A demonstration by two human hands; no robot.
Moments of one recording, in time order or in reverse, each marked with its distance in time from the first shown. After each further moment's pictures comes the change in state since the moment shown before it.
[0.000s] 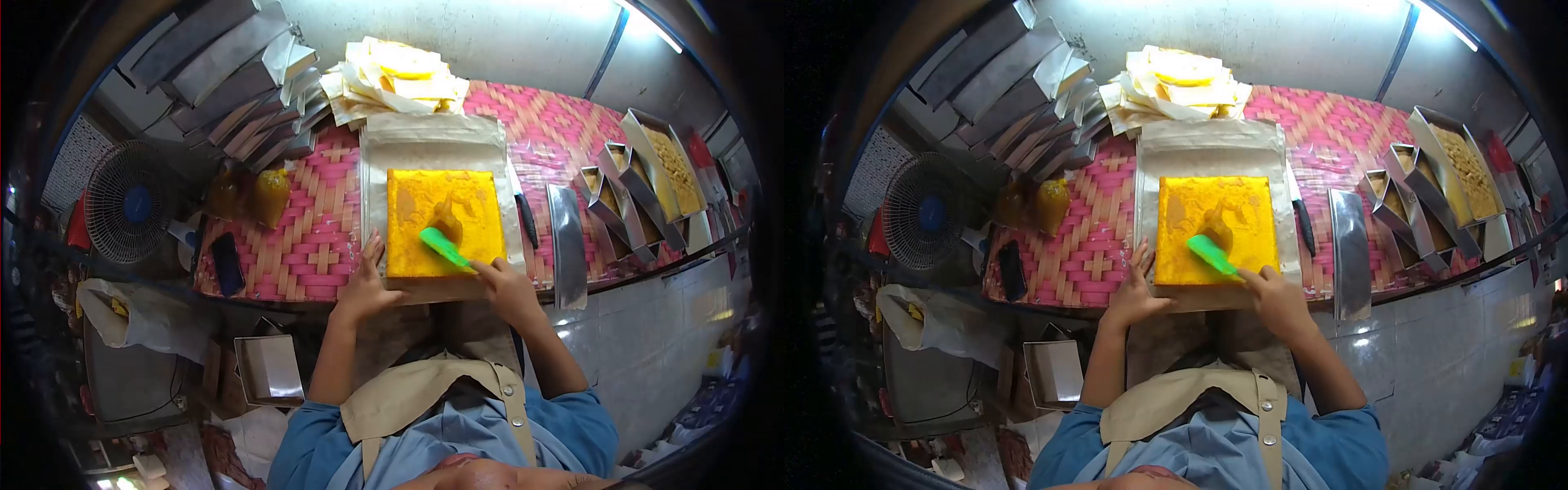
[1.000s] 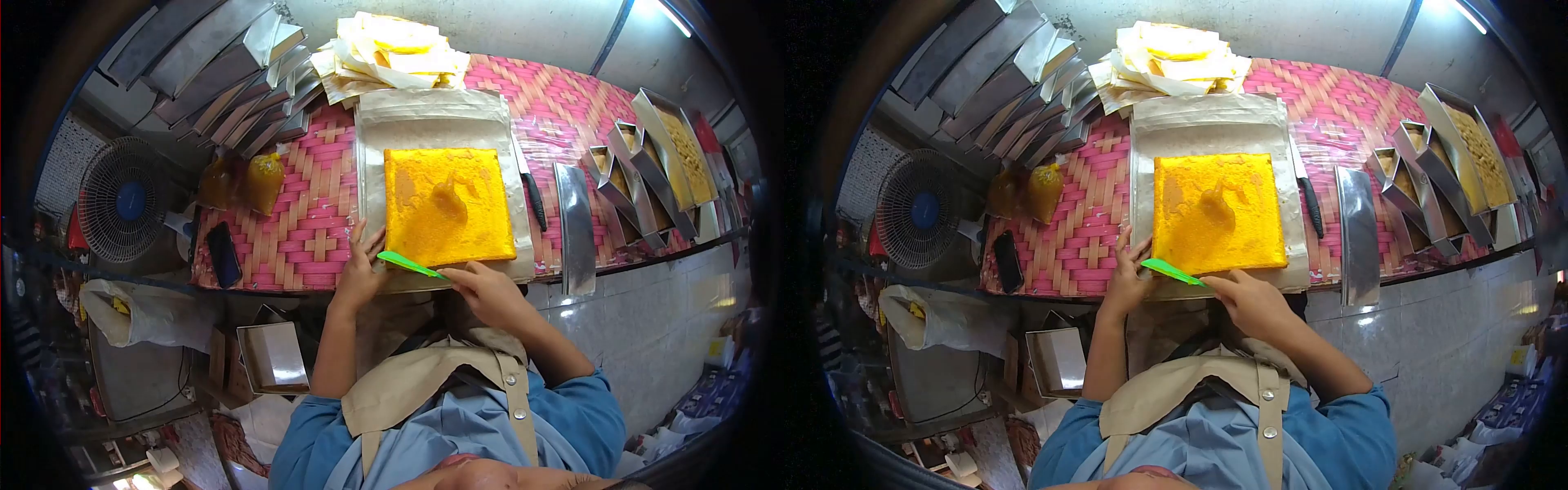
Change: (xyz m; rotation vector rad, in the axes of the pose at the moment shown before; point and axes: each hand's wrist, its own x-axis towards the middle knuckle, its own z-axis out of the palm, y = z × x) left_hand -0.002 0.001 0.000 -0.301 0.065 -0.153; right_hand 0.001 -0.025 0.015 0.188 -0.192 -0.093
